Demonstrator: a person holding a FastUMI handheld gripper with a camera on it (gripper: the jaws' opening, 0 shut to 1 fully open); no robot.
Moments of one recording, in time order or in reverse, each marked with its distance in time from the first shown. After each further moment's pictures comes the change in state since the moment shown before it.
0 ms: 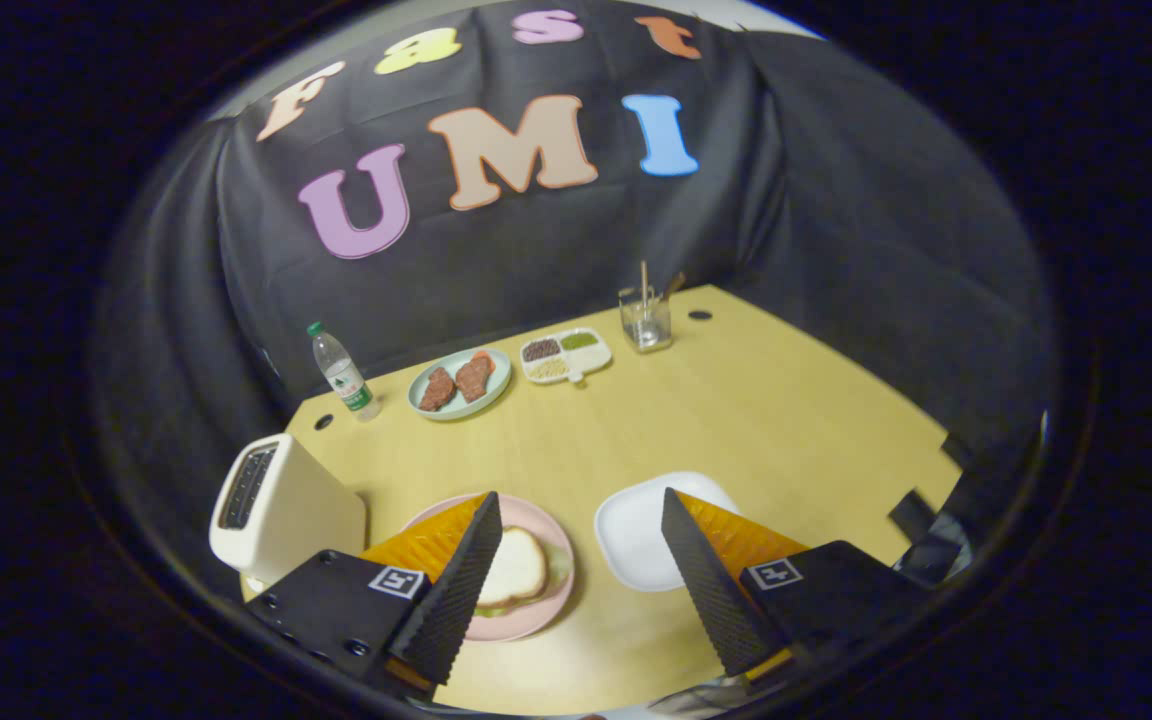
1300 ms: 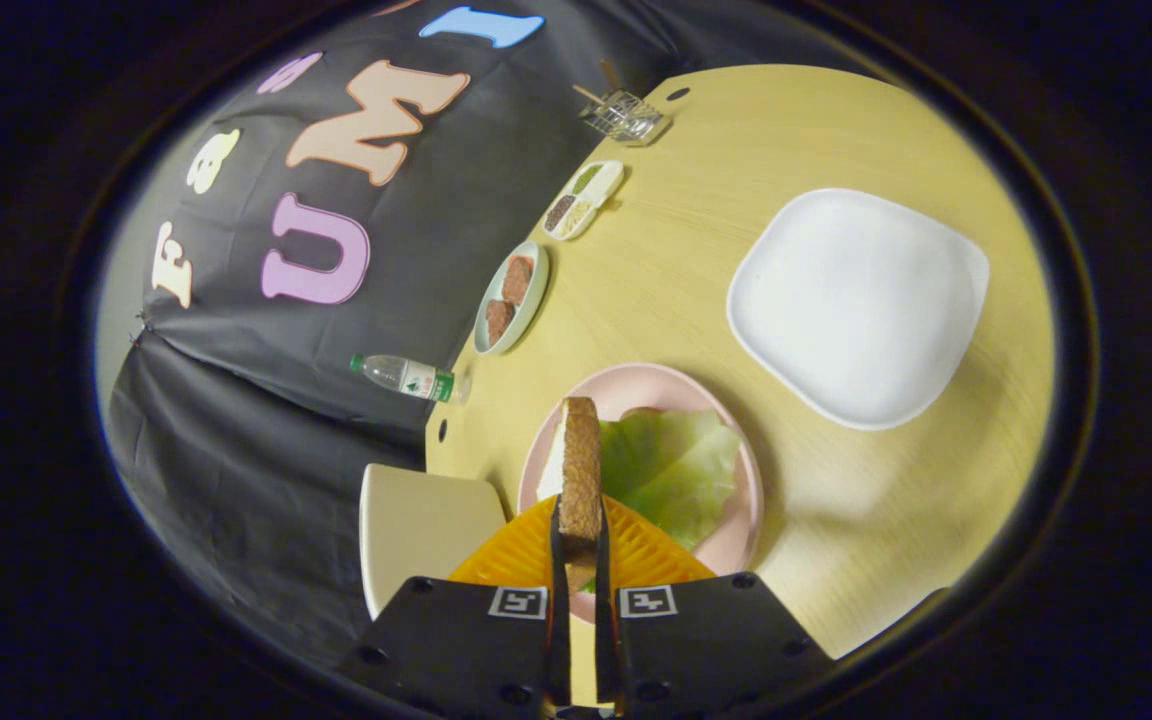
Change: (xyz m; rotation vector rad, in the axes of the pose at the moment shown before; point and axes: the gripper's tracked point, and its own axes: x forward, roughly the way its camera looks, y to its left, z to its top) arm 0.060 0.103 -0.145 0.756 0.440 0.366
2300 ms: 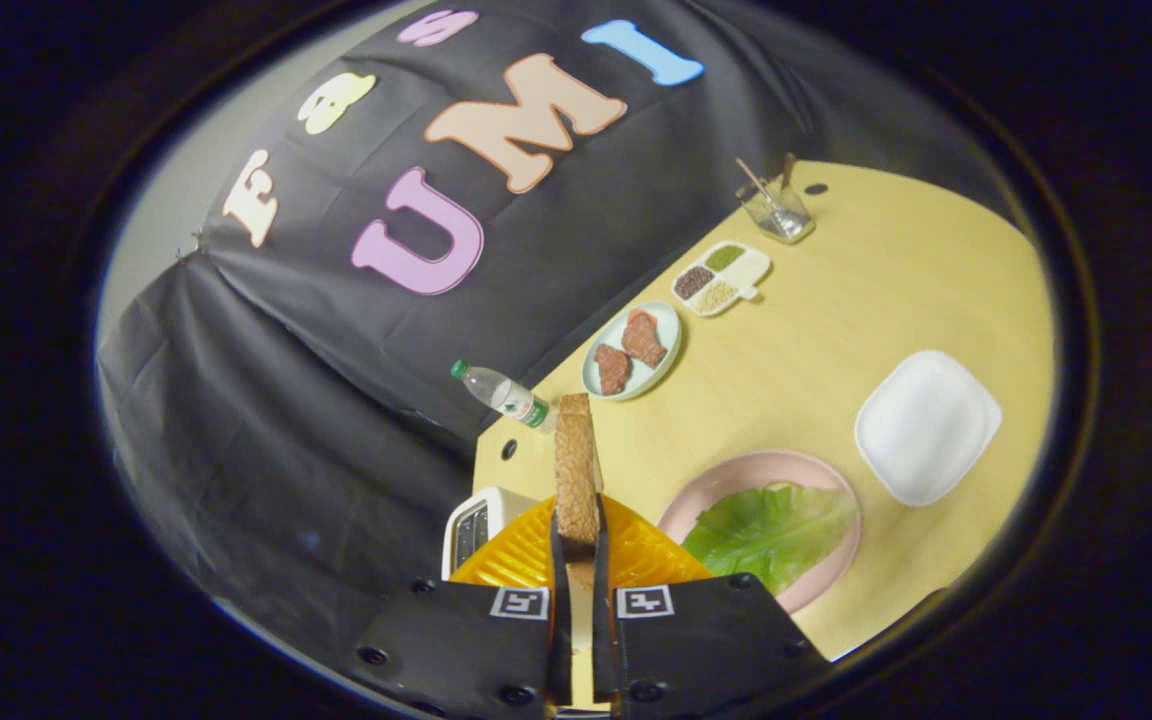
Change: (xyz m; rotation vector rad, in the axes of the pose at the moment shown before) arm -0.035 0.138 0.018 -0.203 -0.107 0.106
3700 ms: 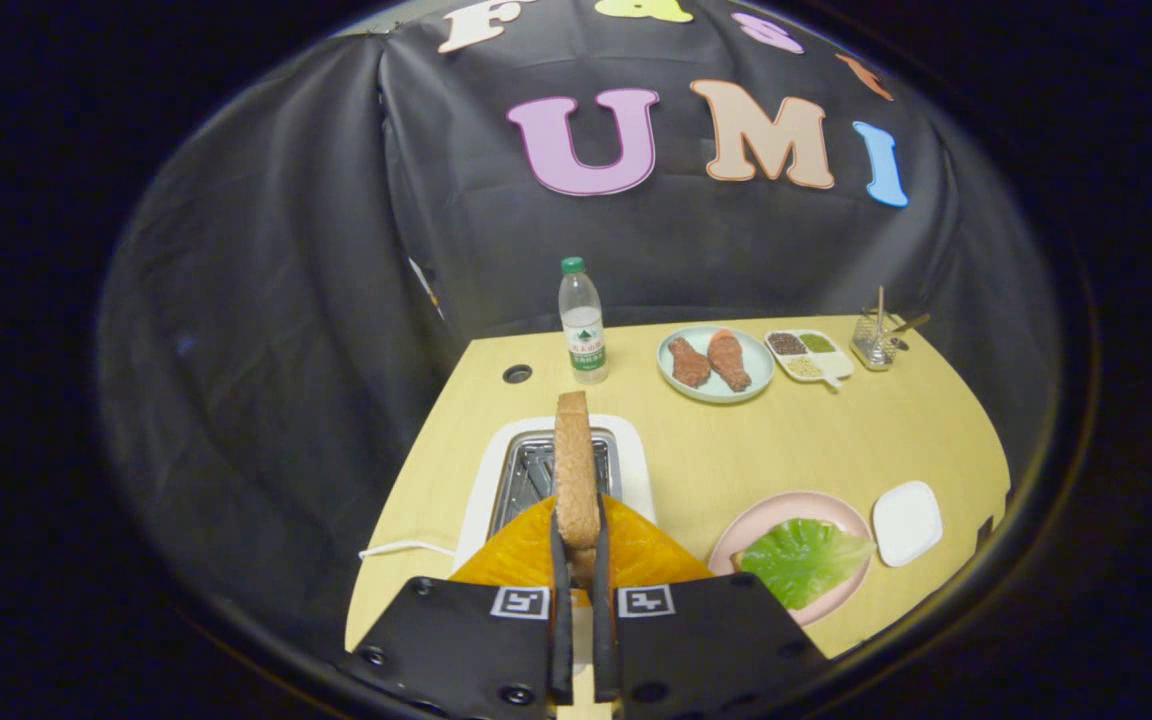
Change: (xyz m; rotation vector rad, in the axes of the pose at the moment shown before) arm 0.051 0.137 -0.111 -0.698 -0.016 -0.206
